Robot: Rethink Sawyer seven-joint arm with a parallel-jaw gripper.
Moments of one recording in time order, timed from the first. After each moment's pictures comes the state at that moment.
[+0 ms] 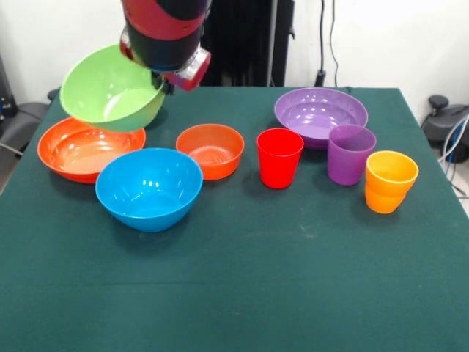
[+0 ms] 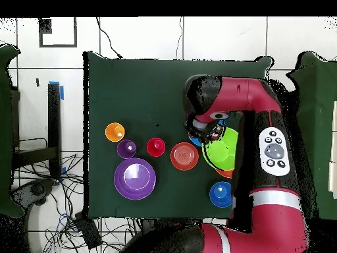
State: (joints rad) arm -0.42 -0.52 0.18 1.19 -0.43 1.44 2.08
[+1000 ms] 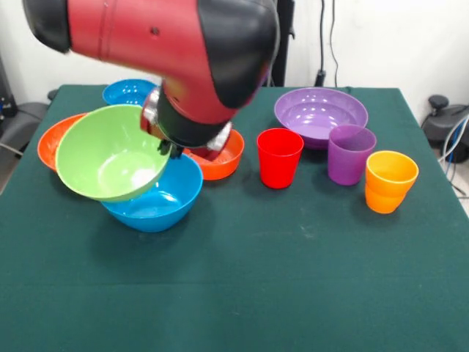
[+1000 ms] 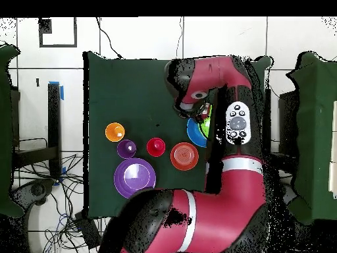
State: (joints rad) arm -0.30 -0.30 0.21 0.86 -0.58 1.52 1.98
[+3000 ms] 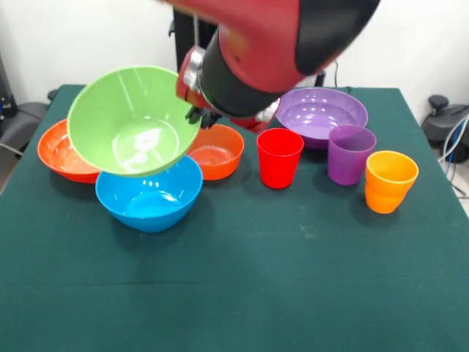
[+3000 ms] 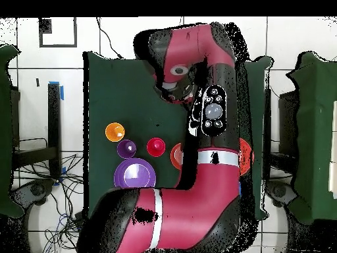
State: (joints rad) arm -0.21 -0.30 0.20 0.63 -0.59 1.80 1.90
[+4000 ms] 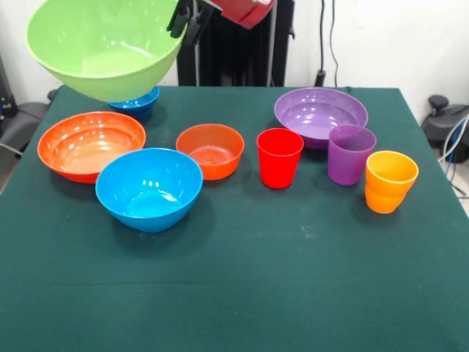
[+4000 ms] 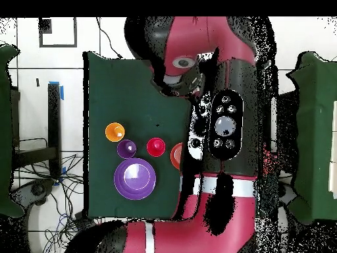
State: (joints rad) arm -0.21 -0.51 0.17 0.72 -0.58 1.80 1.89
